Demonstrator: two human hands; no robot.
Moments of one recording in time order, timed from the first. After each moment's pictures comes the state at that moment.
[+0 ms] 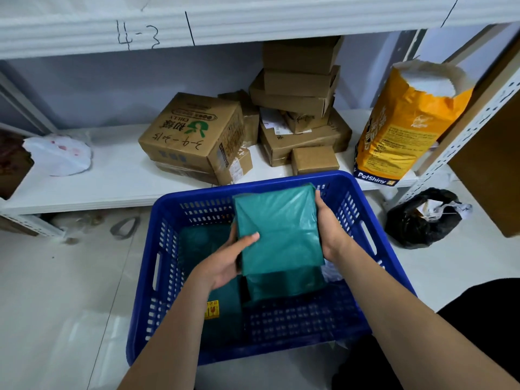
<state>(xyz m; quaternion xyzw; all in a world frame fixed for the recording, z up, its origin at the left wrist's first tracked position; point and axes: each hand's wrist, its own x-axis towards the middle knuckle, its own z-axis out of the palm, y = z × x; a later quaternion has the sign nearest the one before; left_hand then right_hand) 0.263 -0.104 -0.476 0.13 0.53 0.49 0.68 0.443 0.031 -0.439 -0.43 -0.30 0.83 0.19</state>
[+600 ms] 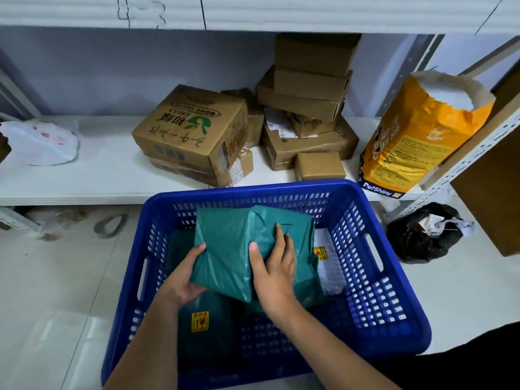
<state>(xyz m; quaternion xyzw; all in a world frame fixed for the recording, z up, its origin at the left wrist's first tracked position) 0.201 -0.130 -0.543 -0.05 0.53 0.58 0.62 0.377 -0.069 -0.487 -0.54 -0.66 0.48 0.18</state>
